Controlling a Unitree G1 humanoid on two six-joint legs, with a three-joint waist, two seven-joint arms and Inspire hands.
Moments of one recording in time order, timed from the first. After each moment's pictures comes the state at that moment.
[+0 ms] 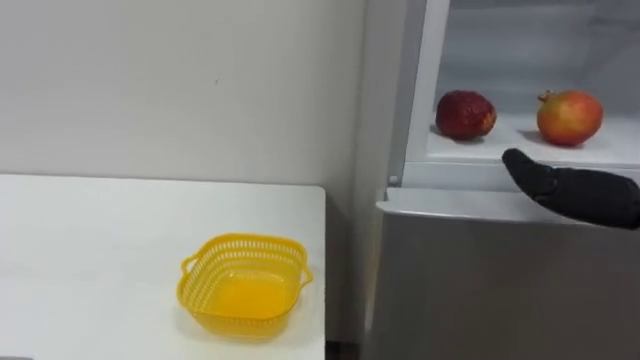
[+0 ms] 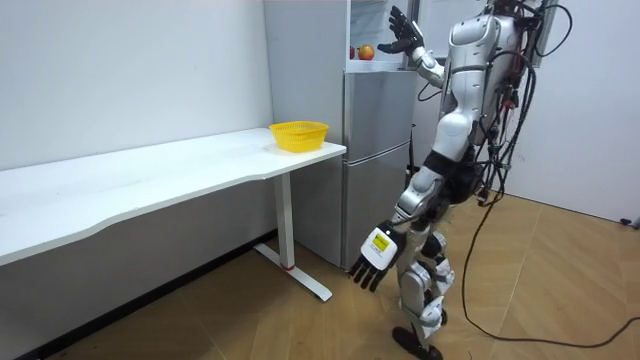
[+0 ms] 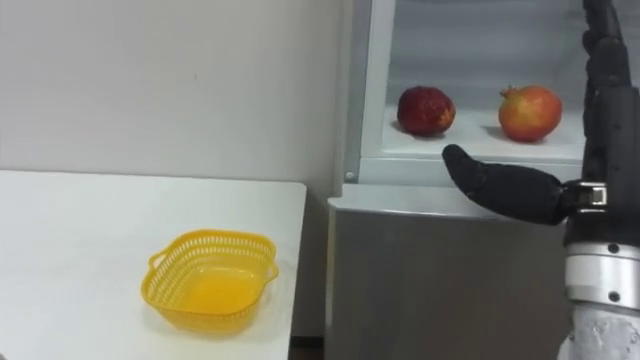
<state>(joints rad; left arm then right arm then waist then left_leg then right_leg) 0.21 0.28 0.15 1.10 0.24 -0.03 -0.01 -0.24 -0.44 -0.12 -0.21 -0.11 -0.14 -0.38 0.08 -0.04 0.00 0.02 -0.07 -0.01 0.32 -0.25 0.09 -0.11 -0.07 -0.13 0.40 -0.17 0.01</state>
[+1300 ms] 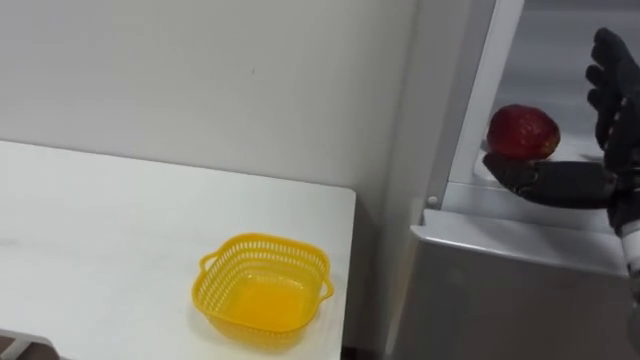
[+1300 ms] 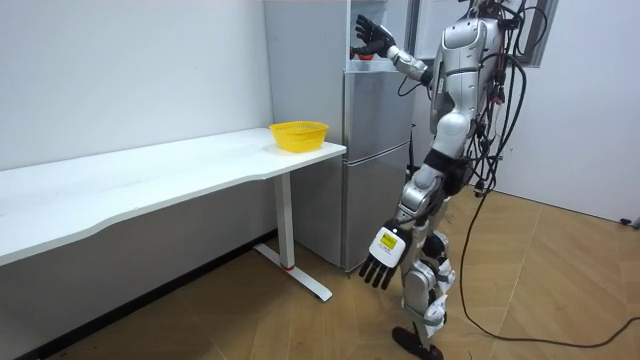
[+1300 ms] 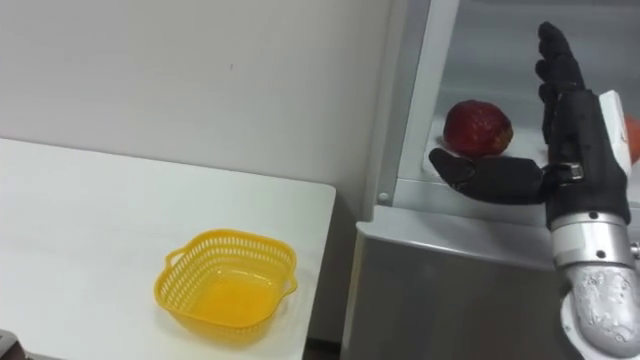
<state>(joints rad) 0.21 0.27 0.15 1.04 0.28 0.04 -0.03 -0.41 -0.51 -0.09 0.03 0.17 -0.05 -0.24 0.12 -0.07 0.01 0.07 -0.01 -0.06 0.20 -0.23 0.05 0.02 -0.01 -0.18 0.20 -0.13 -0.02</state>
